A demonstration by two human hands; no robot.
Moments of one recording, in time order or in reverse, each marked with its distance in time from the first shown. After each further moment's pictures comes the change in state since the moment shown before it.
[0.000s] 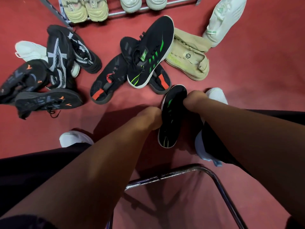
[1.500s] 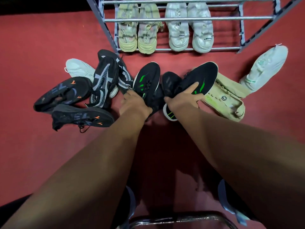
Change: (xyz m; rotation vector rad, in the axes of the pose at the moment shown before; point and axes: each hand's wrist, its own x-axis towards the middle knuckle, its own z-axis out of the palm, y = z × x) left_hand 0.002 -0.139 -0.144 -0.287 0.585 -0.513; right_hand 0.030 -0.222 0.011 0.128 0.261 0.140
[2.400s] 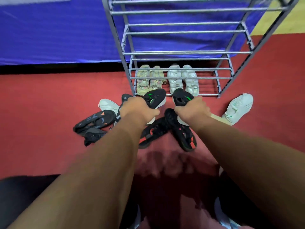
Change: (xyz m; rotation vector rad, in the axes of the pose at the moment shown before) left_hand -0.138 0.010 -0.183 -0.020 0.270 0.121; right_hand -0.134 0.031 -0.160 0.170 0.225 -0.346
